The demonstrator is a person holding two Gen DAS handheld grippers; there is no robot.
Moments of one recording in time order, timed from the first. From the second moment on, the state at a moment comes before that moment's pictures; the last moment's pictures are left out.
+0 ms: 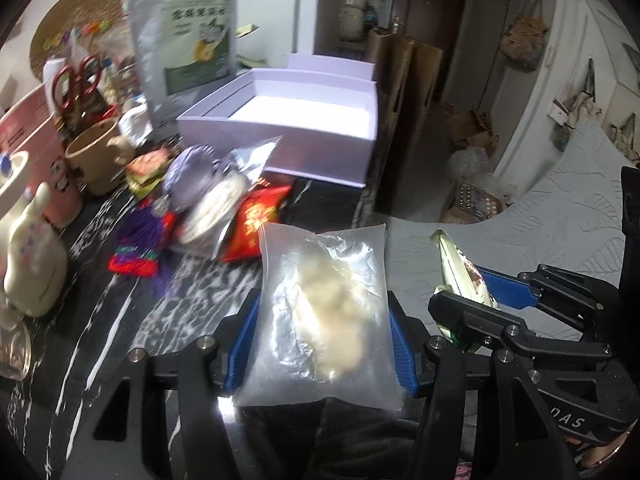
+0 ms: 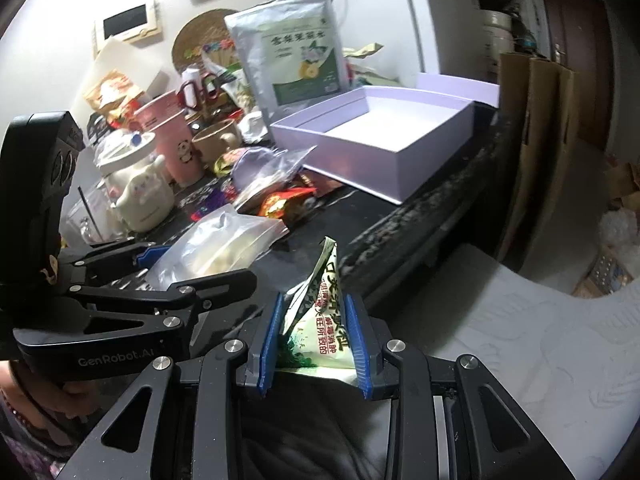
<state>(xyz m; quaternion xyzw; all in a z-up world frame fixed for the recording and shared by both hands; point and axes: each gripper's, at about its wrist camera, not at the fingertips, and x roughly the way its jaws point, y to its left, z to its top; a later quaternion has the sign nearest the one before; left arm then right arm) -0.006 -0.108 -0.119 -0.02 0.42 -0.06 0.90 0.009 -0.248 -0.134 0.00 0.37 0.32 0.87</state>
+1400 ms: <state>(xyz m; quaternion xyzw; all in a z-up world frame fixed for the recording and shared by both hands) 0.122 -0.105 -0.030 0.01 0.33 -0.06 0.94 0.124 -0.252 -0.047 -0.01 0.30 0.30 0.90</state>
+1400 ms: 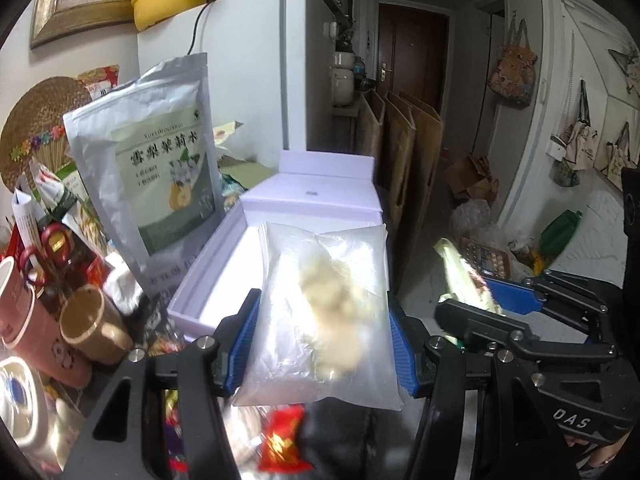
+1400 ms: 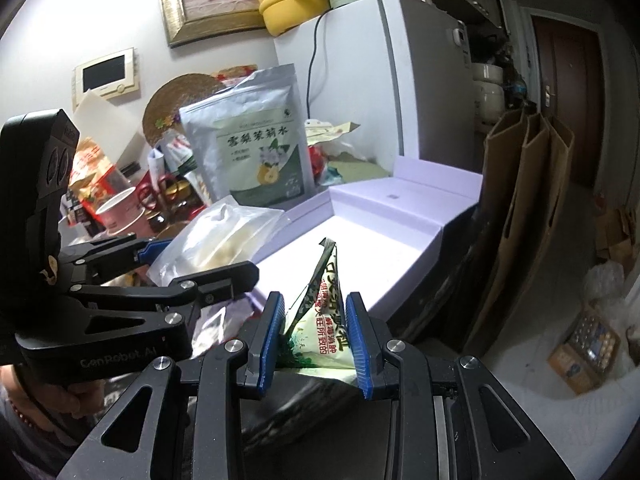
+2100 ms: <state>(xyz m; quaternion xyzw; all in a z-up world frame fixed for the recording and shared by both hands) 0.221 -0.085 -0.023 0.02 0.34 -0.05 0.94 0.227 -0.237 -0.044 -0.01 0.33 0.27 0.91</state>
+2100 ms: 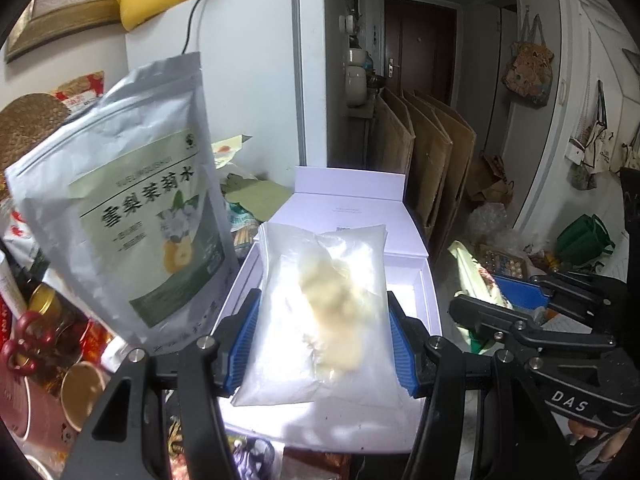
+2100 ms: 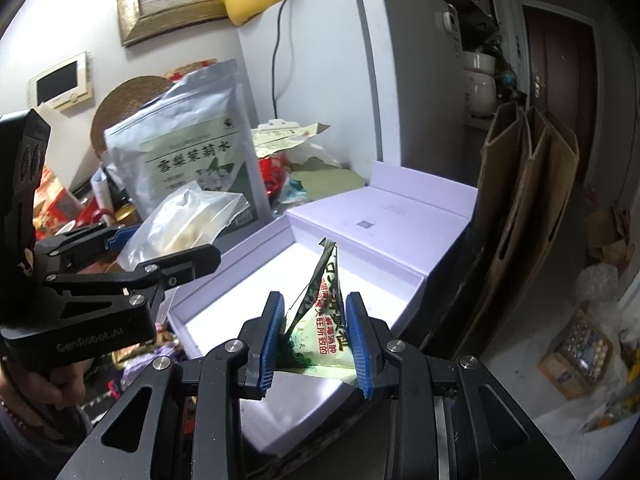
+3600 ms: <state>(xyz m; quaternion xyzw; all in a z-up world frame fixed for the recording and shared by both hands) 0.333 -0.077 -0.115 0.04 0.47 -0.01 0.88 0.327 -0.202 -0.110 -0.05 0.42 0.22 0.88</state>
